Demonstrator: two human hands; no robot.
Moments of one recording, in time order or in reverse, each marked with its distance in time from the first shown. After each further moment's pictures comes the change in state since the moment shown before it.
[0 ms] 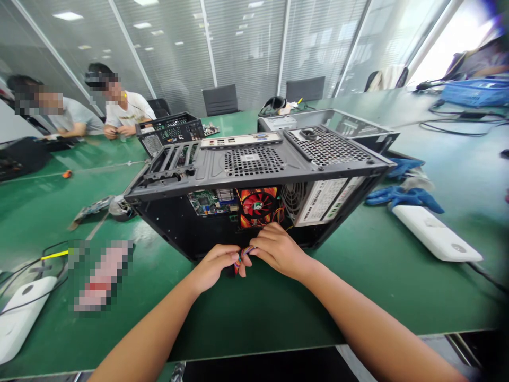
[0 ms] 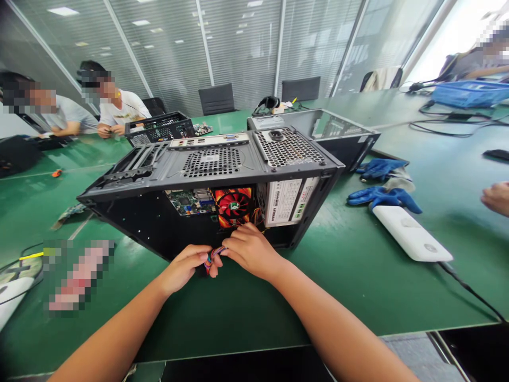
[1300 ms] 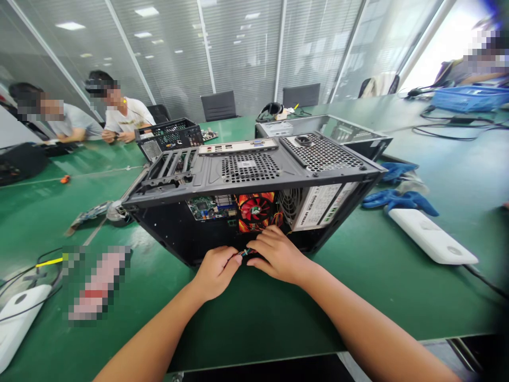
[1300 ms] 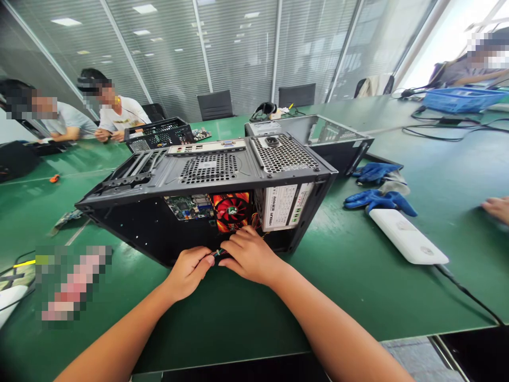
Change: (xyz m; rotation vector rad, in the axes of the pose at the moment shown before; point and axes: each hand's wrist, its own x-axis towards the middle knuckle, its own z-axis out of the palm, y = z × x) left_hand 0.004 -0.008 0.003 0.855 0.246 0.300; right_hand -0.002 0.002 0.001 -0.127 0.004 -0.035
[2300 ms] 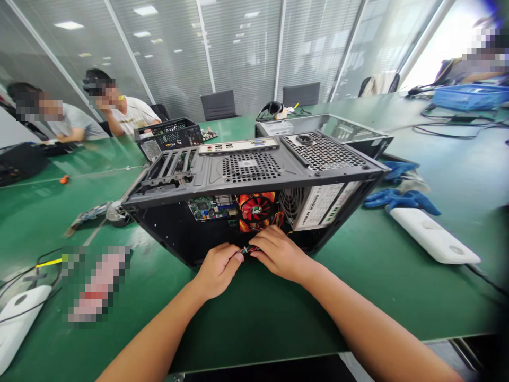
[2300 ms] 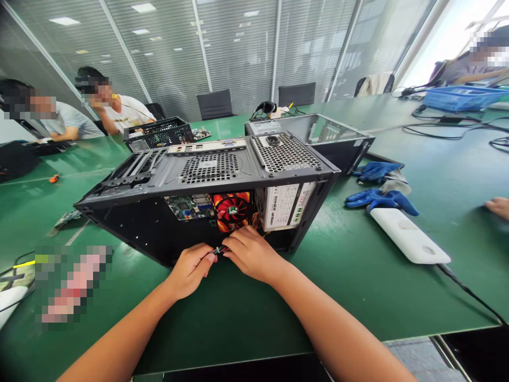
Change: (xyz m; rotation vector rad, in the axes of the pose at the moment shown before) left_hand 0.002 -0.001 0.000 -0.001 0.010 0.041; right_hand 0.000 0.003 0.001 0.016 0.072 -0.010
